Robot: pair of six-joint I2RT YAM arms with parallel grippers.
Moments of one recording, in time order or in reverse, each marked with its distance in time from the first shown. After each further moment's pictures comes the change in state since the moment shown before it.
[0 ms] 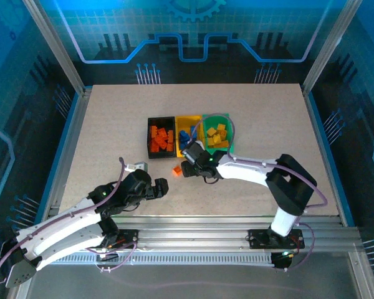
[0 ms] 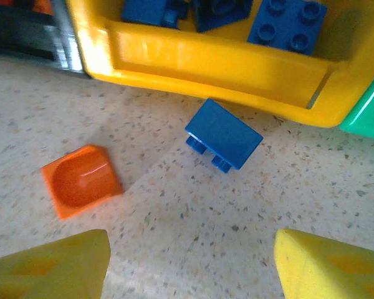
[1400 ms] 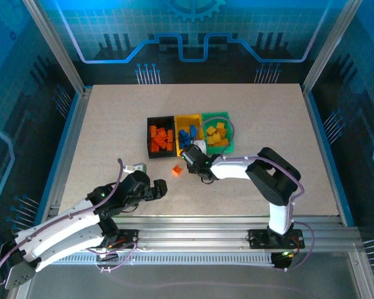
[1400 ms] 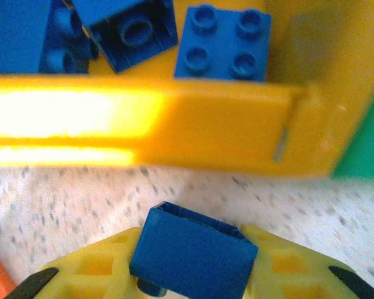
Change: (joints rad) left arm 0.000 -0.028 -0.012 -0.022 0.001 -0.008; right arm -0.031 0.114 -0.071 0.241 0.137 0.055
